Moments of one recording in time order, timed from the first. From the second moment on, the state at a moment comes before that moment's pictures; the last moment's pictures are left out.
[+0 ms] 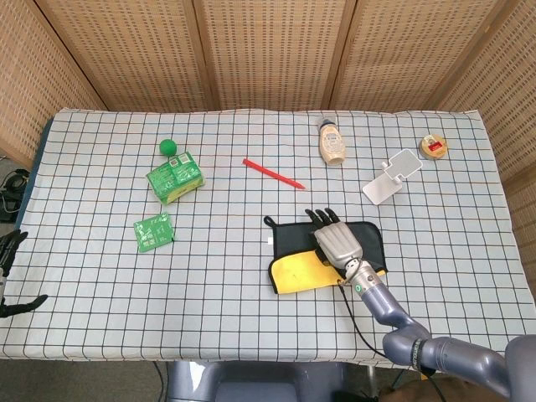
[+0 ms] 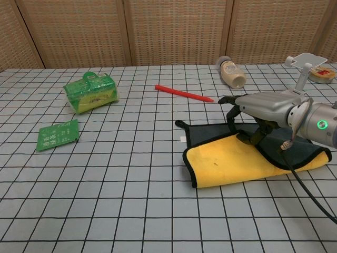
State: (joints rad) left arm -0.08 -0.99 -0.04 -1.73 1.39 1.39 -0.08; right arm 0.71 -1.60 0.21 -1.35 -1.16 0.82 -0.38
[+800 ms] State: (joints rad) left arm -0.10 -0.99 -0.05 -1.71 1.36 1.35 -0.10; right arm 0.79 -1.68 0.25 -1.18 -1.04 0.80 -0.39
